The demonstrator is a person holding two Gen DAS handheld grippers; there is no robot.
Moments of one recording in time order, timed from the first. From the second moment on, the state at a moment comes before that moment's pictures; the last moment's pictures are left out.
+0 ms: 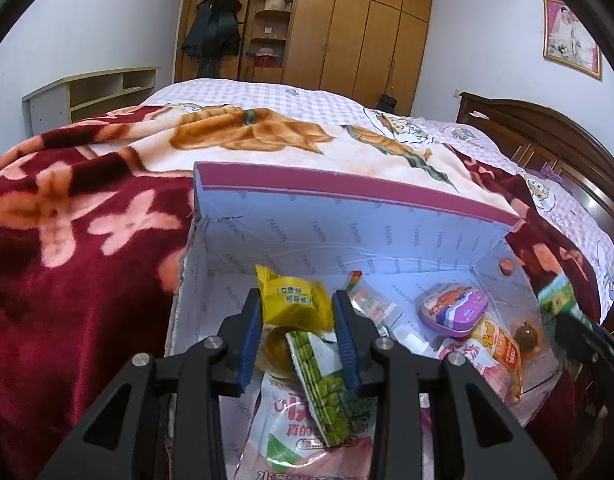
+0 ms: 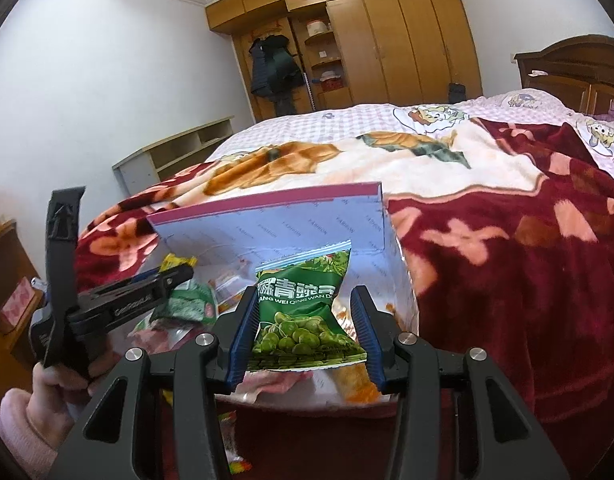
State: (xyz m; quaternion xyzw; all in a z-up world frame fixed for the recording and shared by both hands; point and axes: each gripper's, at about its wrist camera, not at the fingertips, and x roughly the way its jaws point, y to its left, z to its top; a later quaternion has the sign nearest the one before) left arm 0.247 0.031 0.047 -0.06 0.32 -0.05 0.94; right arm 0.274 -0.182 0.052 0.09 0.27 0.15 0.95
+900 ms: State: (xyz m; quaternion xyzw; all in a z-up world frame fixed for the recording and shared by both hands) left arm 0.236 0.033 0.052 -0.05 0.32 -0.06 0.94; right arm 0.309 -0.181 0.032 0.09 0.30 0.13 0.94
